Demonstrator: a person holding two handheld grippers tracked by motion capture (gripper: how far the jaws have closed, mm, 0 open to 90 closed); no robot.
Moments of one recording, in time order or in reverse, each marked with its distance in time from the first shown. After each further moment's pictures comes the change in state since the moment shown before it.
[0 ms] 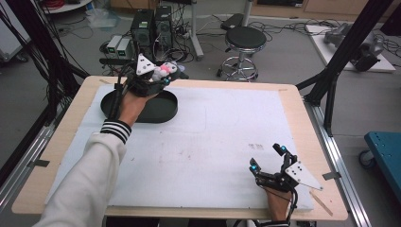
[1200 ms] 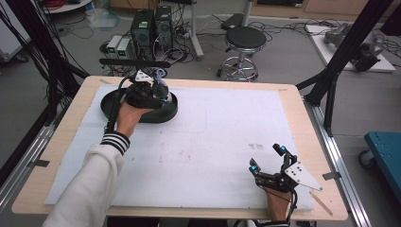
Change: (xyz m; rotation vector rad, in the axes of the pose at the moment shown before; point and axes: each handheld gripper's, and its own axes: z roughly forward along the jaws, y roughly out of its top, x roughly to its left) left arm 0.009 -0.049 0.013 0.228 -0.093 -0.160; right arm 0.001 0.000 0.000 -0.003 0.000 -0.018
